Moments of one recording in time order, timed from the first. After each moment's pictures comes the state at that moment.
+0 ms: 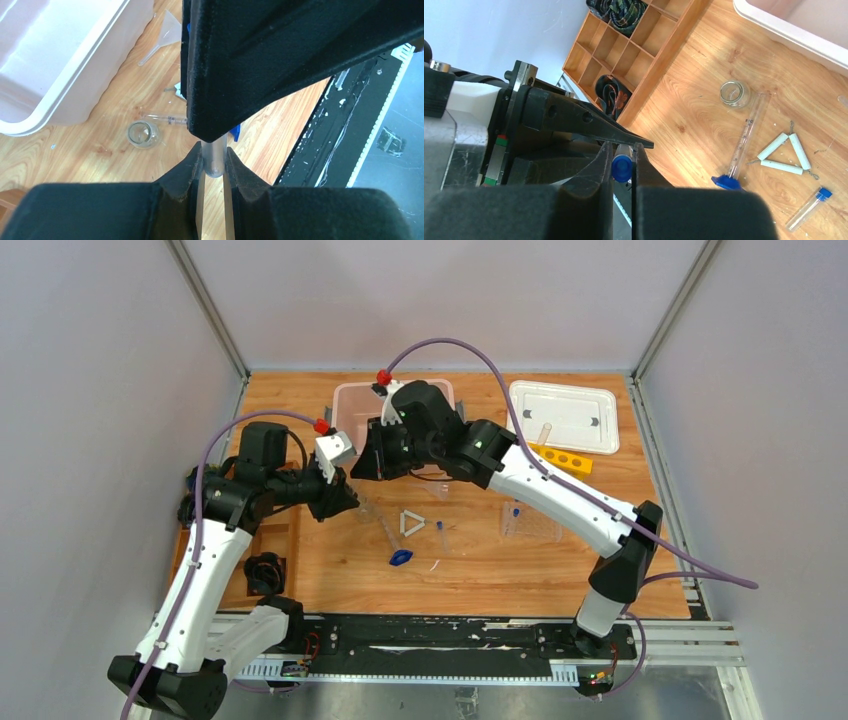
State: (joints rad) left arm -0.24 0.94 1.12 -0.93 0.71 0.42; right arm 1.00 1.70 1.84 -0.61 -0.18 0.61
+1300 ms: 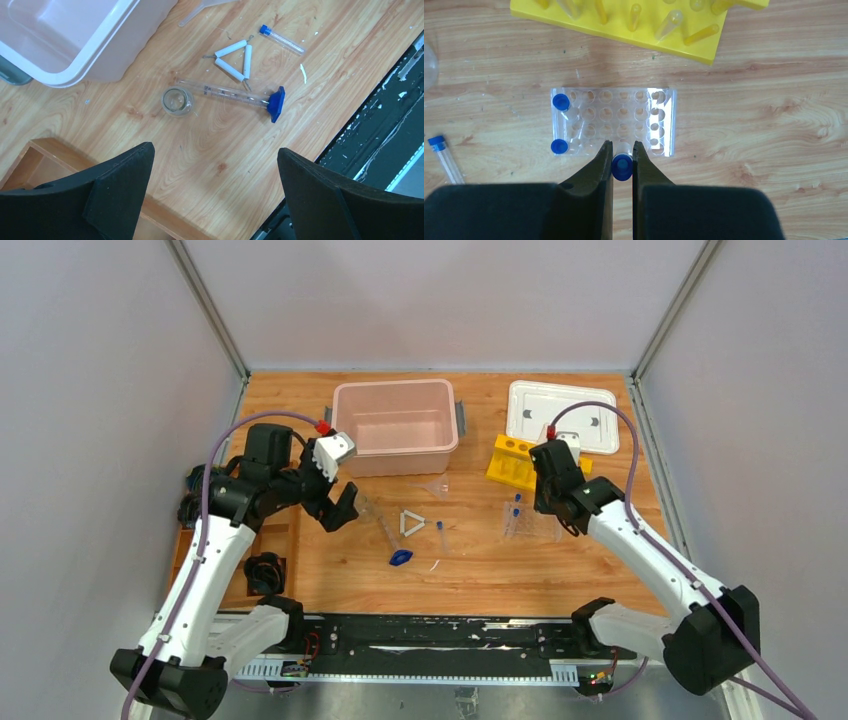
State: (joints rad) left arm -0.24 0.97 1.10 -0.94 0.50 0.44; right arm 0.47 1.10 0.90 -0.73 0.39 0.42
